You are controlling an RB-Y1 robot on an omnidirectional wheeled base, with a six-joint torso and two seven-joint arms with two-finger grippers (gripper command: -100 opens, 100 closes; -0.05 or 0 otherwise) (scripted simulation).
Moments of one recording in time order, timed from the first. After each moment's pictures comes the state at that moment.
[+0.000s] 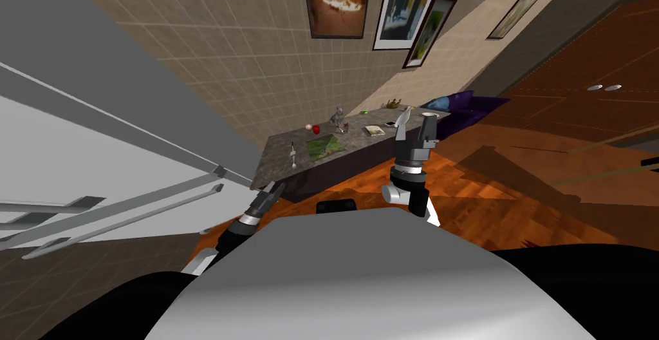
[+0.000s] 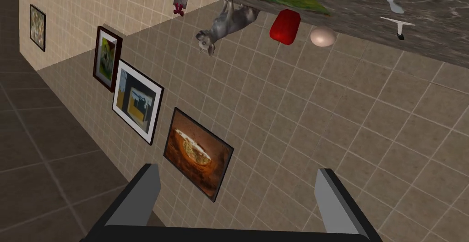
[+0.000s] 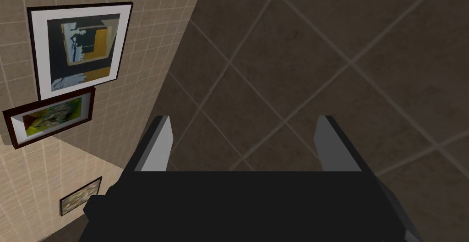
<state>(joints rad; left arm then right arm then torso) 1.01 0.65 0.15 -2.21 -0.24 -0.49 -0.44 0.46 -0.04 -0.05 -2.34 -0.01 -0.59 0.04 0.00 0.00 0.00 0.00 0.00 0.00</state>
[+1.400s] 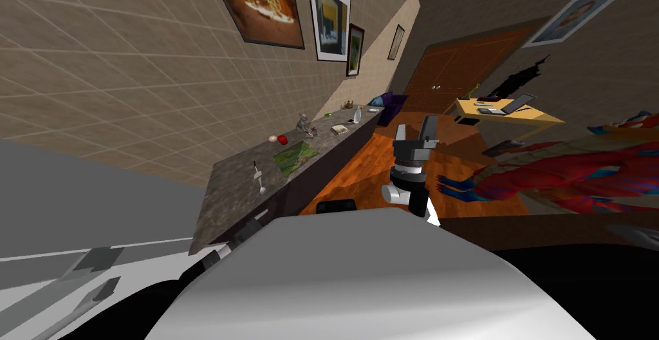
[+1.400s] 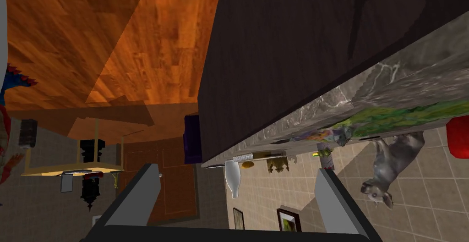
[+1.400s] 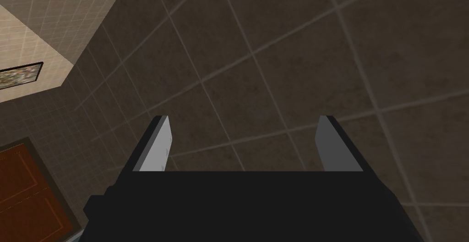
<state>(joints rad) 1.36 1.01 0.20 -2.11 -0.40 -0.47 -0.77 0.46 -0.04 -0.05 -2.34 -0.01 -0.59 0.04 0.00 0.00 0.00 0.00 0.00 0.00</state>
